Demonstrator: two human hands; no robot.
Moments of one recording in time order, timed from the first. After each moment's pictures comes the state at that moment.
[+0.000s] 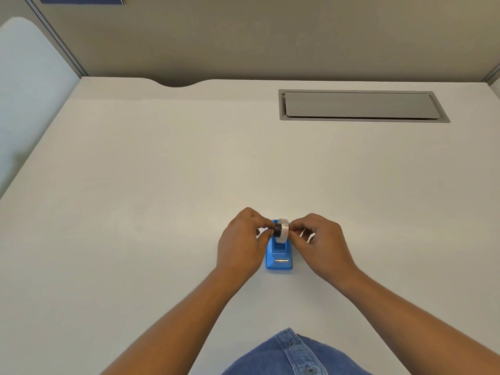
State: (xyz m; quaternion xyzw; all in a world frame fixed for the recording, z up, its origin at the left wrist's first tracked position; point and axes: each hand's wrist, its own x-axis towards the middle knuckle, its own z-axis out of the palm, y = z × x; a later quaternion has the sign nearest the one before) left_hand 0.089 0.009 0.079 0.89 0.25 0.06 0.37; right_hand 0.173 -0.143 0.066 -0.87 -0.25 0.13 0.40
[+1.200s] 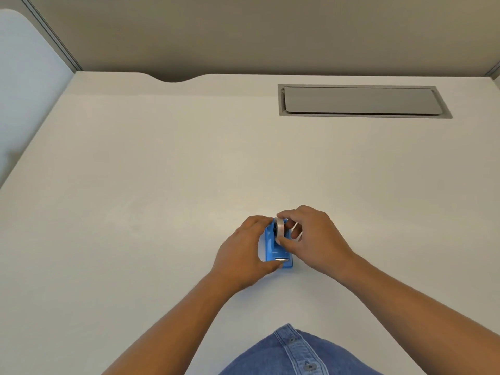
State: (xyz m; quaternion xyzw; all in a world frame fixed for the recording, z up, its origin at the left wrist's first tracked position) left_hand 0.074 0.016 0.053 0.93 0.14 -0.02 0.35; right_hand 0.183 -0.128 0.080 -0.88 -0.32 0.19 0.30
